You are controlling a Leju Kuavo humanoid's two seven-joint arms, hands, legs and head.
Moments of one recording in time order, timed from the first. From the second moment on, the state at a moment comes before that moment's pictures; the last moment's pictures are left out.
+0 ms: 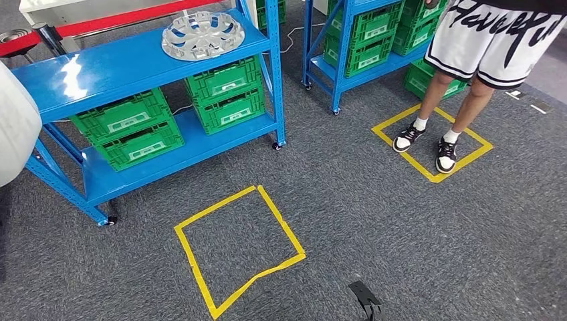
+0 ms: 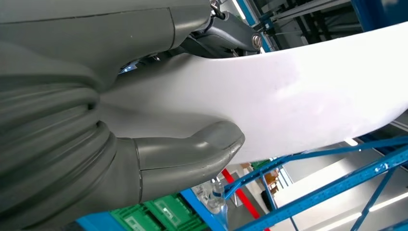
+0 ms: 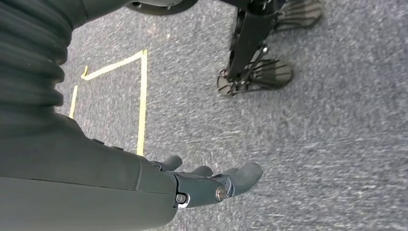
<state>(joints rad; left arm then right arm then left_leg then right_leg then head) -0.65 0.27 -0.25 -1.31 -0.08 0.10 -0.46 -0.06 0.07 -1.01 -0.19 0.94 0.51 0.02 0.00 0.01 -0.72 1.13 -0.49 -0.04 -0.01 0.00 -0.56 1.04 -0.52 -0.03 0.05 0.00</state>
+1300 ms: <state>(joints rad) -0.54 0.36 -0.21 -1.38 -0.07 0.06 -0.49 -0.05 0.07 -1.01 -0.19 0.99 0.51 -0.02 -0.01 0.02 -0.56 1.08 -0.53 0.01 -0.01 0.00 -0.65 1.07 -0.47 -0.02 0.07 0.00</state>
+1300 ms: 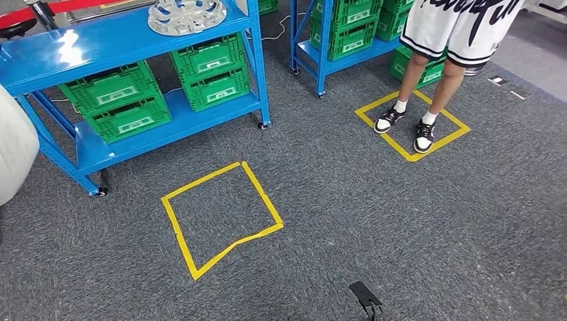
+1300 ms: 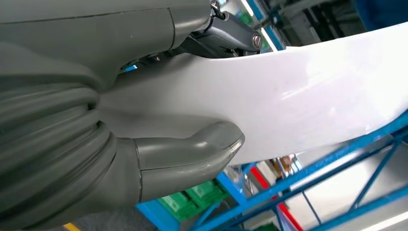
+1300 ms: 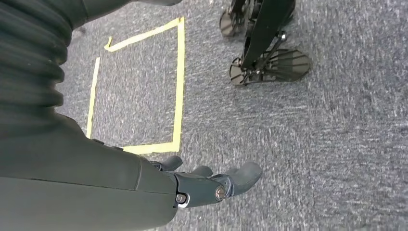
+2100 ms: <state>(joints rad) -0.37 0.37 -0.07 -1.53 -0.14 0.06 -0.46 -0.06 0.07 -0.99 -0.19 1.03 0.51 -0.02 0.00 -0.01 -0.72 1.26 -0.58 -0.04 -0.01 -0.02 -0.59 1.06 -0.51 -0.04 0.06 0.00</state>
